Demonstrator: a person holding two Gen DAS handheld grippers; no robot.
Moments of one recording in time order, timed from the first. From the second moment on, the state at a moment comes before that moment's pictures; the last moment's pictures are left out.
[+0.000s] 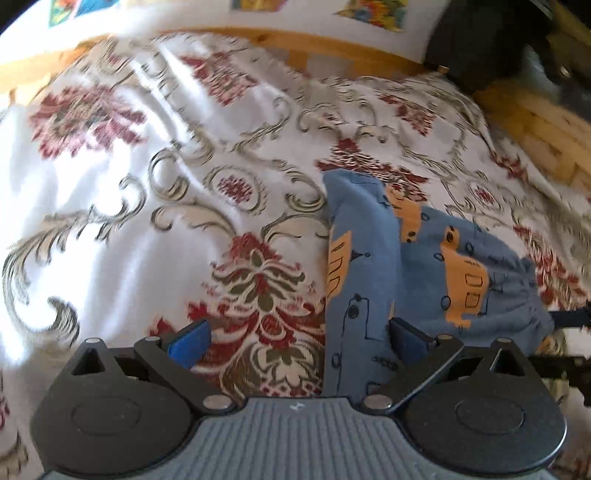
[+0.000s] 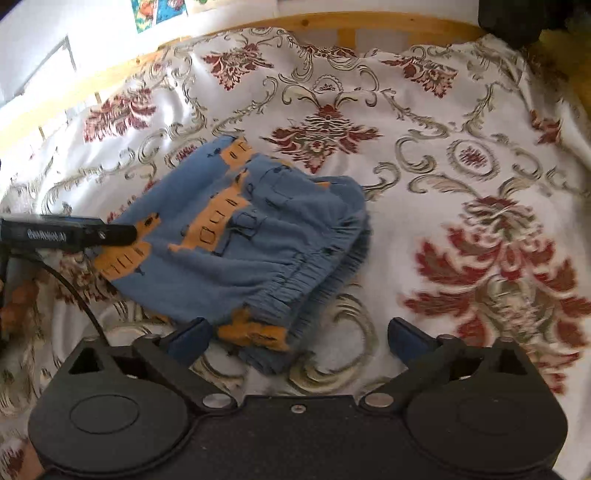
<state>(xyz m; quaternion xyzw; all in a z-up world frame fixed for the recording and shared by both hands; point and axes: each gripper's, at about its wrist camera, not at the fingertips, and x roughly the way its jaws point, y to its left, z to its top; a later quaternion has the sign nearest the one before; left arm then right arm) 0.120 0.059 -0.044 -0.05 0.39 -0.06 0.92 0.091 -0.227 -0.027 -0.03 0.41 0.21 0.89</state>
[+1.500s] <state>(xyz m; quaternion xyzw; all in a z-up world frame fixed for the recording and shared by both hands) 0.112 0.065 -0.008 -0.11 0.41 -0.11 0.90 0.108 -0.285 -0.002 0.10 0.32 0.22 0.92</state>
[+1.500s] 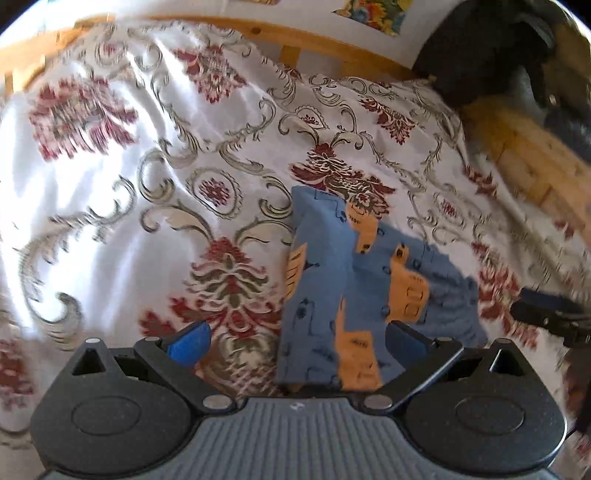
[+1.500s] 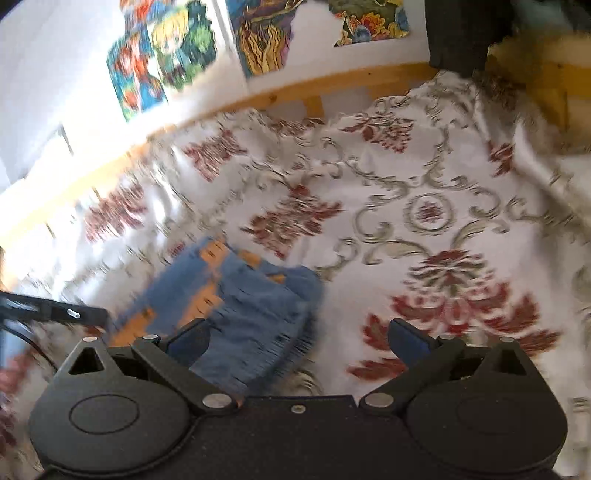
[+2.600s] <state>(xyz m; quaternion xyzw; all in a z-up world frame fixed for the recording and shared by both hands) 0.140 0.081 -0.043 -0.18 0.46 -0.18 0.85 0.195 -0.295 -0.059 0.30 0.39 0.25 0.83</state>
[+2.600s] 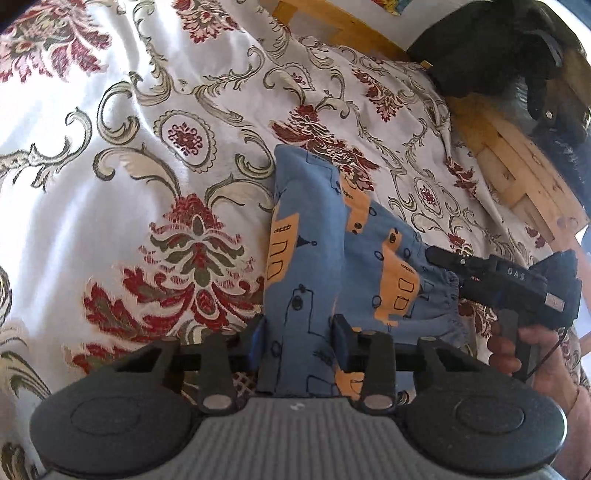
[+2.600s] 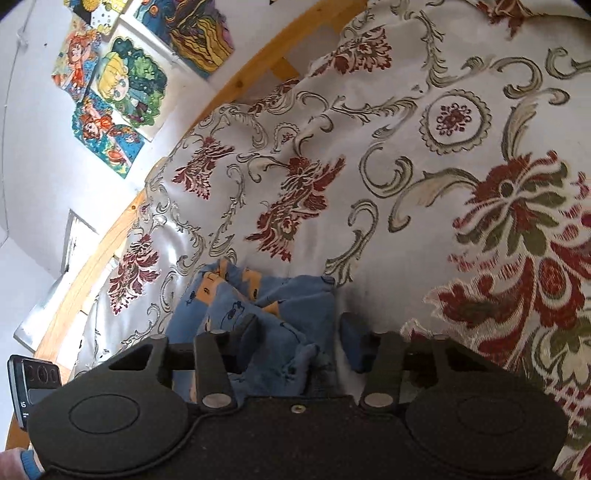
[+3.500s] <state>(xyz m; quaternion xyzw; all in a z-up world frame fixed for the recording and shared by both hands) 0.103 0.026 0.006 -0.15 0.44 -0.11 0.88 0.142 -0.269 -0.003 0.14 0.31 0.21 0.92</state>
